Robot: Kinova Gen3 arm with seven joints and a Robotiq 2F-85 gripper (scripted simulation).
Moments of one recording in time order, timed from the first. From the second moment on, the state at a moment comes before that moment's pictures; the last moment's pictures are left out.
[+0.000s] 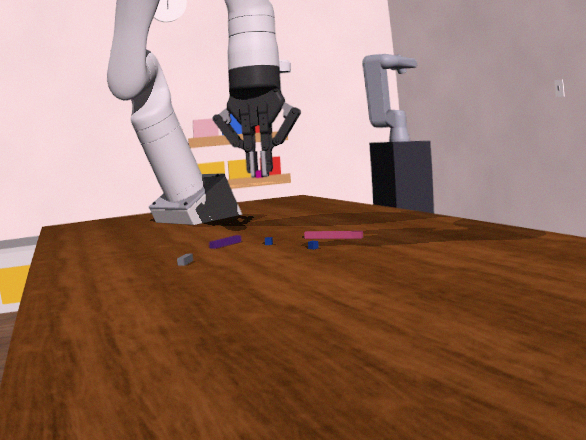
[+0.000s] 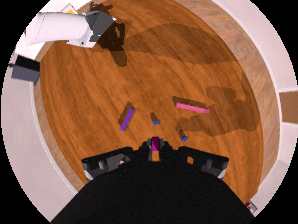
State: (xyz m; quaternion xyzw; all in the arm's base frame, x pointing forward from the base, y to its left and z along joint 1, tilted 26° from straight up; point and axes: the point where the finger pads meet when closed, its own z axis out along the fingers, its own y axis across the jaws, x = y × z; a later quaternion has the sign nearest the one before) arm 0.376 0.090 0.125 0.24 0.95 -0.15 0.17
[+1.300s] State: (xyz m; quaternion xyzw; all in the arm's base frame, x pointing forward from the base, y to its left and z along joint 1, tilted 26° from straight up) arm 0.396 0.071 0.062 0.23 0.95 -0.14 0.17
